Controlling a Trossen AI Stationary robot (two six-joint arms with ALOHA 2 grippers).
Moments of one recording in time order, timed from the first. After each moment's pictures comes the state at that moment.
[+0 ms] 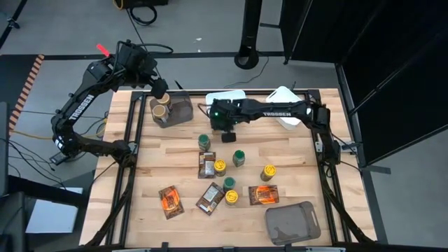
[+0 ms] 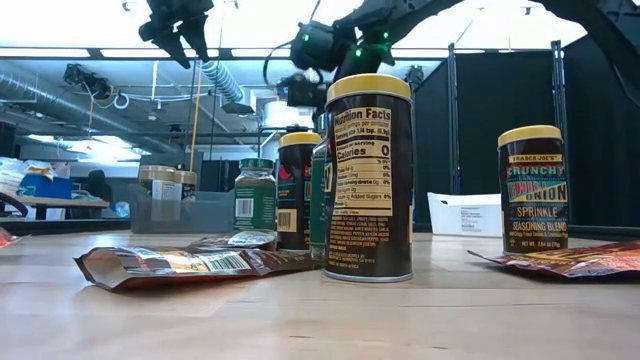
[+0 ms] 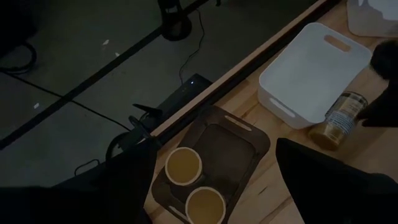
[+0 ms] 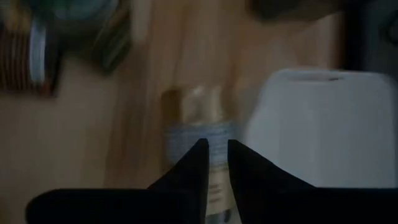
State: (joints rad) left arm 0.80 1.22 1.61 -1.20 -0.15 0.00; right arm -0.24 2.08 1.71 -0.73 0.14 -0.45
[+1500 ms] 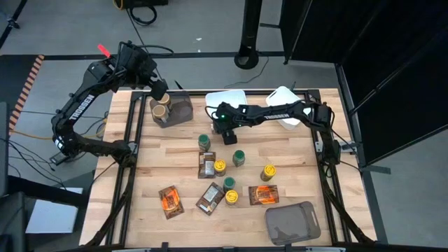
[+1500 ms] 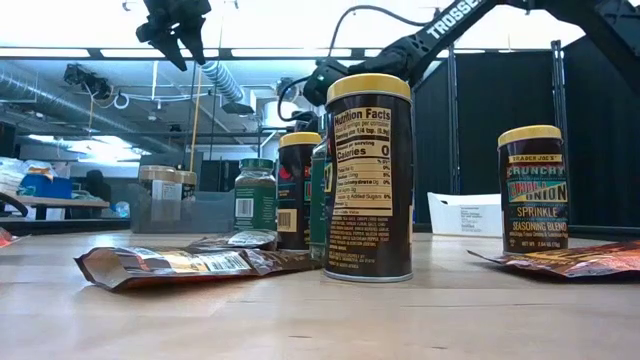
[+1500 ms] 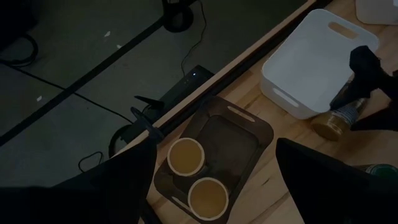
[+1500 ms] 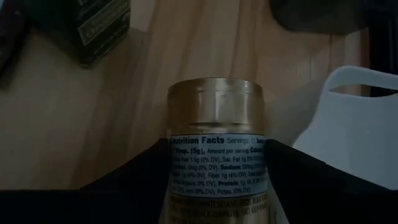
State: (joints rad) left arm 0.80 1.22 1.60 -1.23 -0.16 0.00; right arm -0.30 2.08 1.42 -0.29 0.05 -0.55
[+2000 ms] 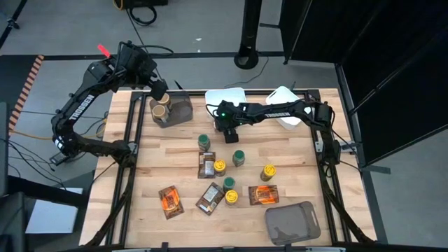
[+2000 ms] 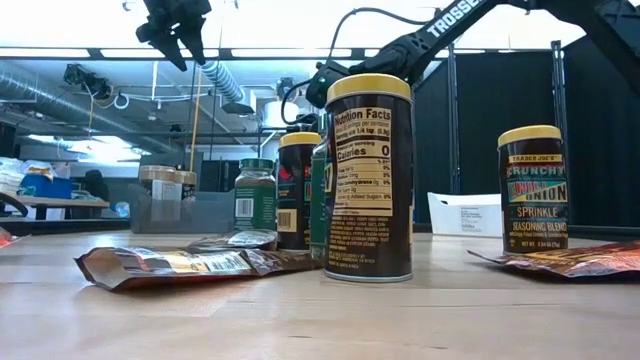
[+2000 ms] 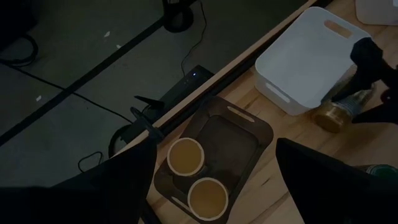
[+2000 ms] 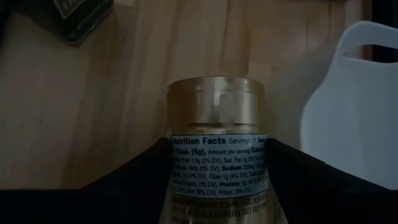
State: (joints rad) left arm 0.80 1.22 1.60 -1.23 -0.16 0.00; right arm -0.31 2.10 1.43 -0.39 0.06 -0.49
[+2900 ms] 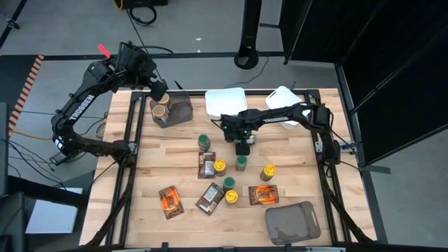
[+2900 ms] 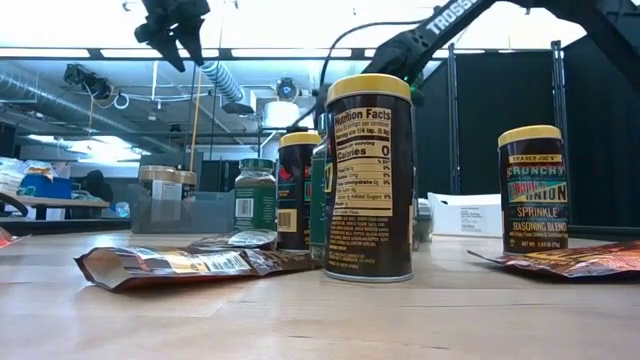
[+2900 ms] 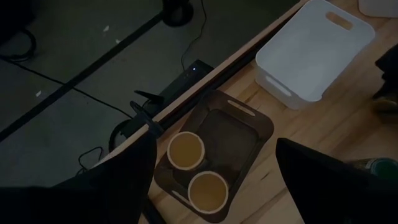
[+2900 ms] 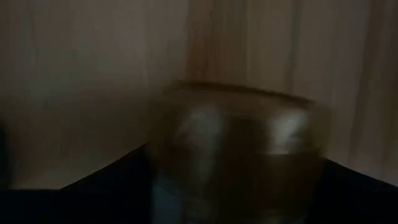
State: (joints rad) left arm 0.80 1.22 1.60 -1.25 -0.16 0.00; right arm -0.26 2.11 1.41 -0.78 -0.01 -0.23
